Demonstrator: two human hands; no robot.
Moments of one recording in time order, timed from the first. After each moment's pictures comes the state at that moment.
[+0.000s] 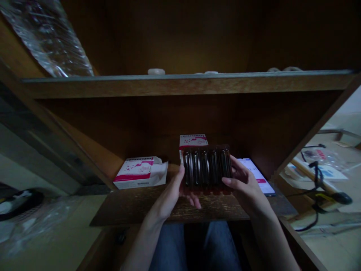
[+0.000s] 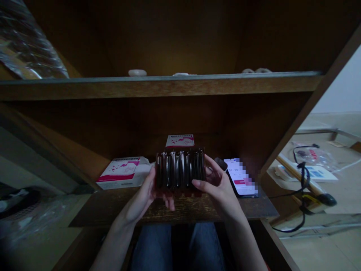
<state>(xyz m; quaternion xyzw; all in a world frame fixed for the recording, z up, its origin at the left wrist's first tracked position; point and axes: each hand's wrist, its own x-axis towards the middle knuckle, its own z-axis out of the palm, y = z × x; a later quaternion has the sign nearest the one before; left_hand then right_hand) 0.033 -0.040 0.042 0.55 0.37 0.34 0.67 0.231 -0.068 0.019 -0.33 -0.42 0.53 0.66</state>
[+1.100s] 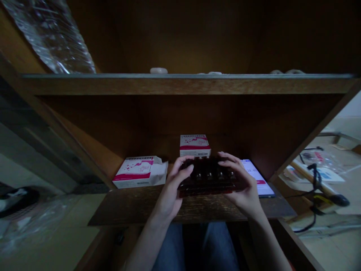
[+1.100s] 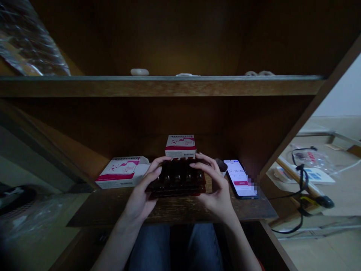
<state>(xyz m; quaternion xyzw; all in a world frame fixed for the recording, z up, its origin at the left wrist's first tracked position) 0.047 -0.046 0.062 0.42 0.30 0.50 0.69 0.235 -0.064 0.016 -0.36 -0.67 0.17 0.62</state>
